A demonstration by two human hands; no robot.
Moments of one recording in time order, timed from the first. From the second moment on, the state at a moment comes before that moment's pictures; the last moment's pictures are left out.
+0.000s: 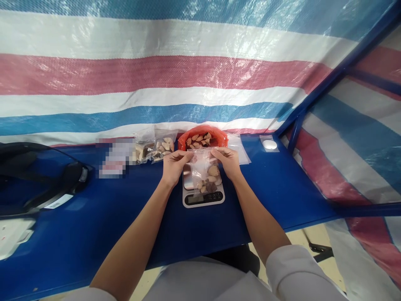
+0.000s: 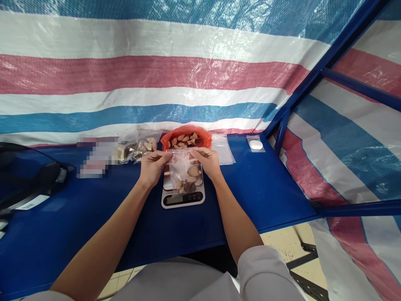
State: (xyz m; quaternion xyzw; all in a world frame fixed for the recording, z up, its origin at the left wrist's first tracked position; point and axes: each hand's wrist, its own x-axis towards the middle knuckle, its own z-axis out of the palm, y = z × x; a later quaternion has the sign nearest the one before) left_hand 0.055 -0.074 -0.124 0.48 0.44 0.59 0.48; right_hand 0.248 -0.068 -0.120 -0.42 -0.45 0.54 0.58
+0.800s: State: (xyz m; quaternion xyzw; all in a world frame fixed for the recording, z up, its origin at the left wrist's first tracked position) left_hand 0.062 -0.082 -0.117 0.52 0.45 0.54 0.48; right_hand 0.246 -0.074 -0.120 -0.42 -0.49 0.52 0.56
